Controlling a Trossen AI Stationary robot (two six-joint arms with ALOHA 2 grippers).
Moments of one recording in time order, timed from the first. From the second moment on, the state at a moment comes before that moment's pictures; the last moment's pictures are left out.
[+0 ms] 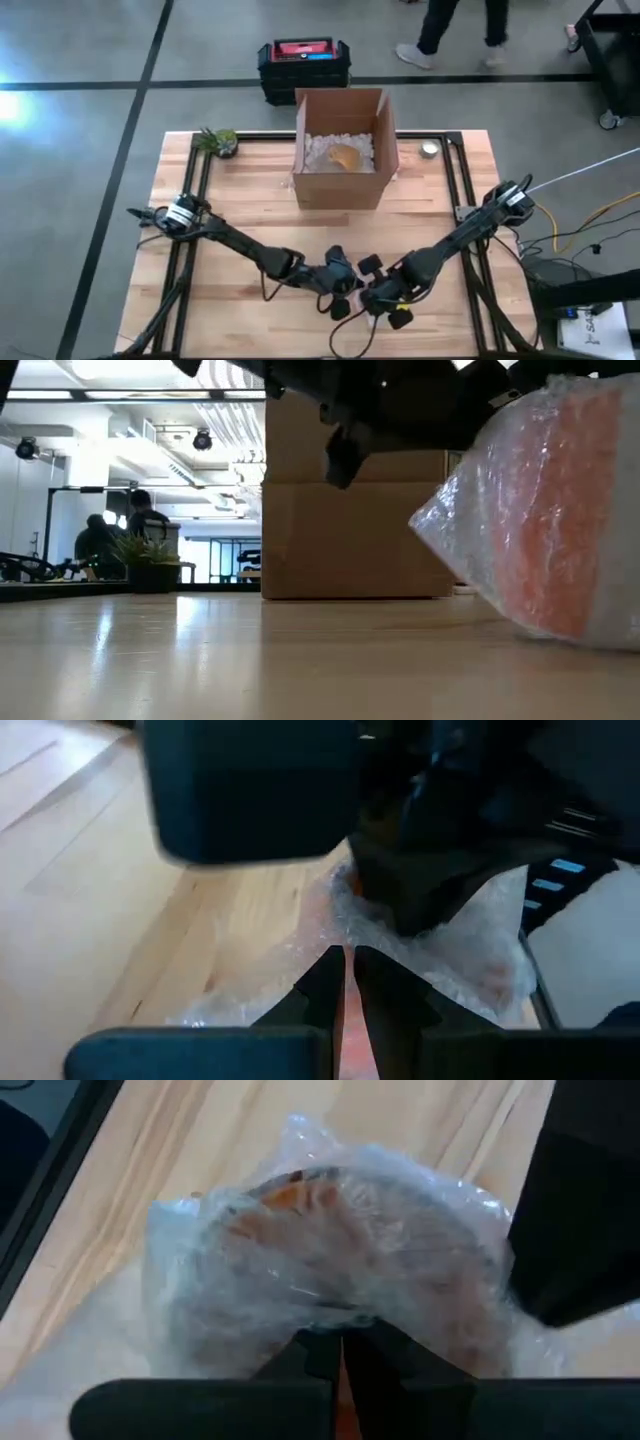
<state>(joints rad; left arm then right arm) -0.41 2.03 1.35 0.24 -0.30 -0.44 0.55 1.83 1.30 -0.75 0.01 0.07</state>
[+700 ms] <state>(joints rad) -0.41 2.04 1.37 0.18 -0.31 -0.40 0.55 1.75 1.38 -0.89 0.10 0.10</state>
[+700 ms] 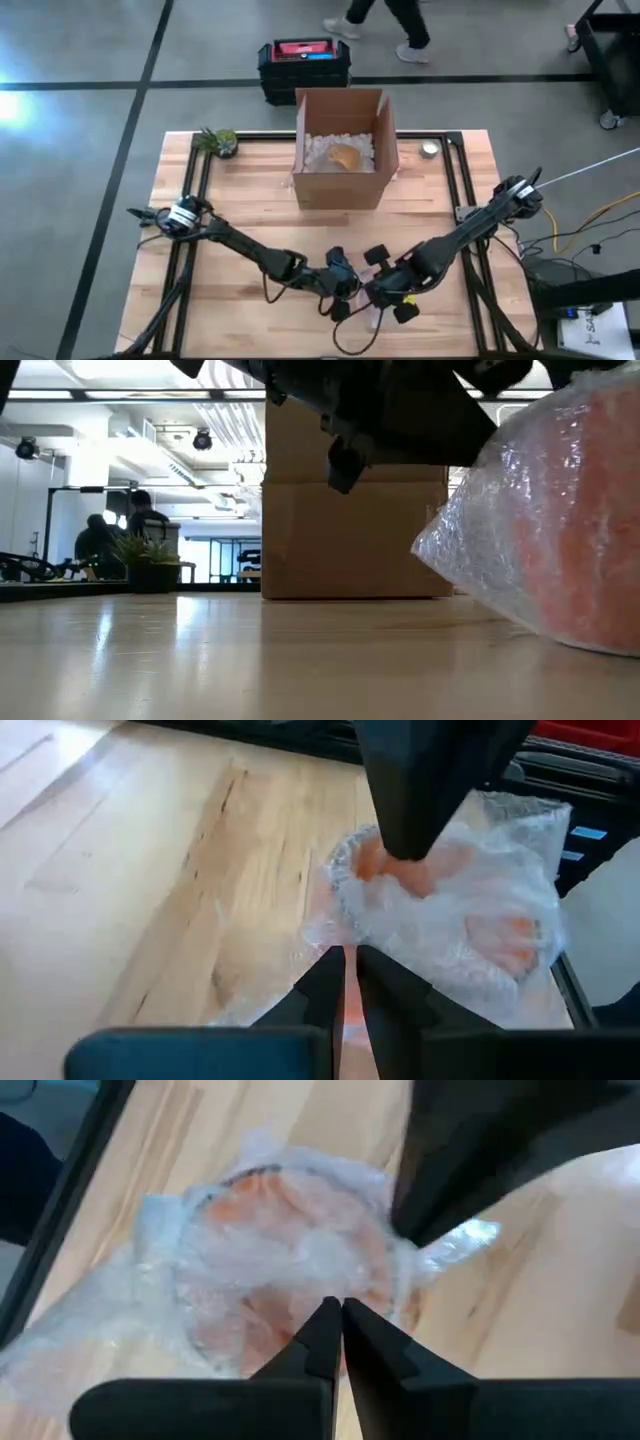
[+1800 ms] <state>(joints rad) -0.42 2.09 1.39 0.21 -0.31 -0.45 0.55 1.93 1.30 -0.74 0.08 0.10</state>
